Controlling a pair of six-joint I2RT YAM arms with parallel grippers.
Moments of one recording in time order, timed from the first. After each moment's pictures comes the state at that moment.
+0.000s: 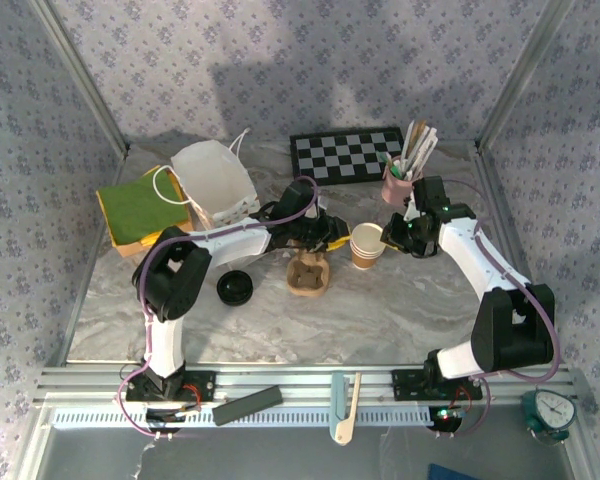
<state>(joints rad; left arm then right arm) -0.75 1.93 1.30 -0.02 0.57 -1.18 0.13 1.42 1.06 -0.76 -0.32 0.51</state>
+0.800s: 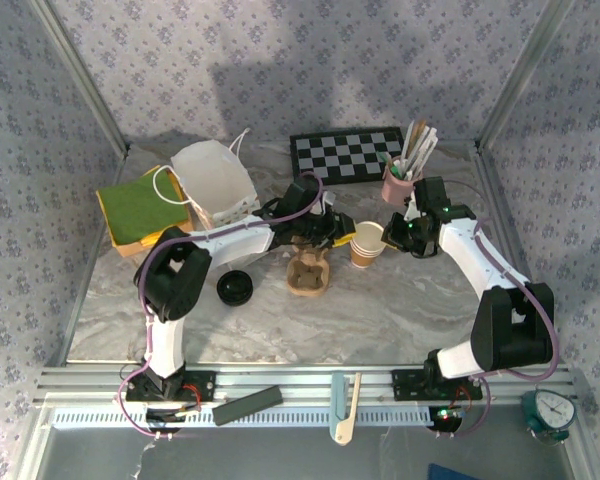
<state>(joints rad) -0.77 1.94 1.36 -0.02 0.59 -1.17 0.12 1.43 1.04 -0.73 -0.34 0.51</state>
